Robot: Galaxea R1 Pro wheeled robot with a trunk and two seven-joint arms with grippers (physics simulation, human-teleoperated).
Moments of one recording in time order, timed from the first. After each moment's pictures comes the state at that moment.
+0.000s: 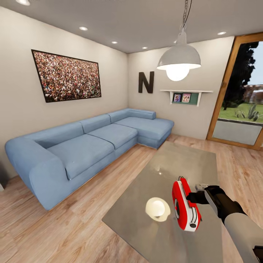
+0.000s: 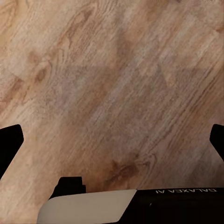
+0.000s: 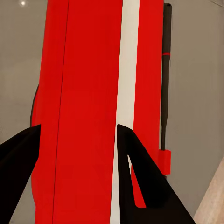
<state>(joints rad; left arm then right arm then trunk) 0.02 -0.08 0.00 -0.55 -0.01 -0.02 0.01 -0.77 -0.25 -0.04 -0.54 0.01 0.70 0.24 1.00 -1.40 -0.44</state>
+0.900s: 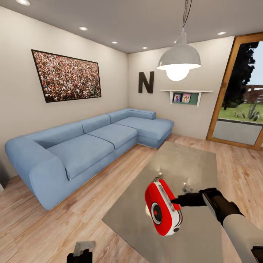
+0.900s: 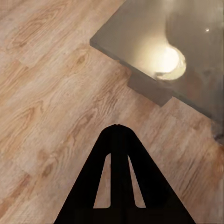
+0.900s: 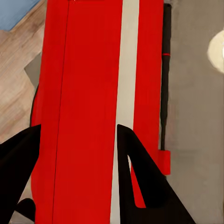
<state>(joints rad) 0.02 -0.06 0.04 -1.13 0.00 0.28 -0.08 -0.76 -0.24 0.00 -0.51 0.14 0.59 0.80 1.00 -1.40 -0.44</state>
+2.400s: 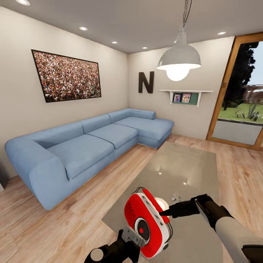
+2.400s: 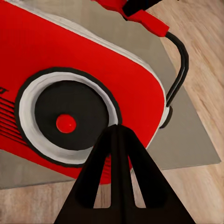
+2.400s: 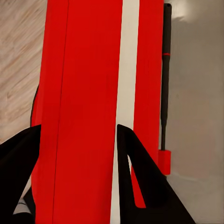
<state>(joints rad) -0.04 -0.17 -0.30 -1.34 -0.22 0.37 -0.48 -0.76 -0.18 0.06 -0.39 0.19 0.49 1.10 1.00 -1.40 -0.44</state>
